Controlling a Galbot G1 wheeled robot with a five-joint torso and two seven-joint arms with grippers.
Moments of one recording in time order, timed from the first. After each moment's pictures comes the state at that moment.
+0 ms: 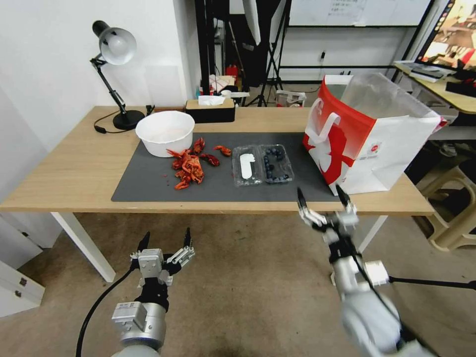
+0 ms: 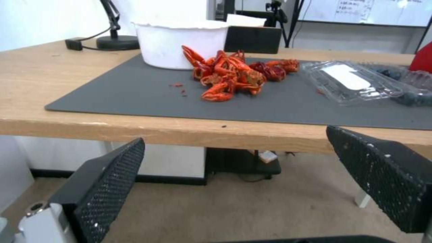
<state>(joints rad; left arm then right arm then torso) 1.79 -1.32 -0.33 -2.26 -0.19 -0.03 -0.32 -1.66 1.22 0.40 2.06 0.19 0.42 0.19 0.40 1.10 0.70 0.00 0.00</state>
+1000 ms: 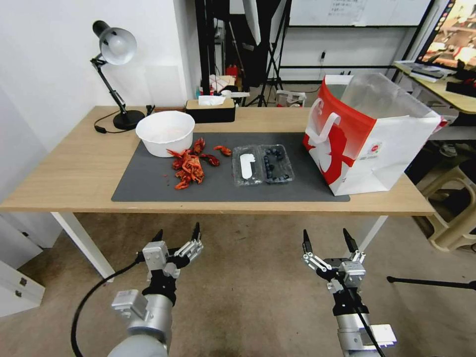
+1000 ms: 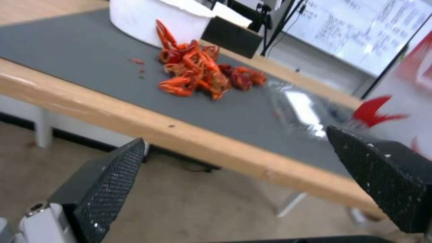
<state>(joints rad) 1.69 -1.28 -0.29 -2.33 -0.60 0.05 -0.37 -1.75 1.29 0.40 2.05 0.15 0.42 0.16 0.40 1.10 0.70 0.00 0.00</state>
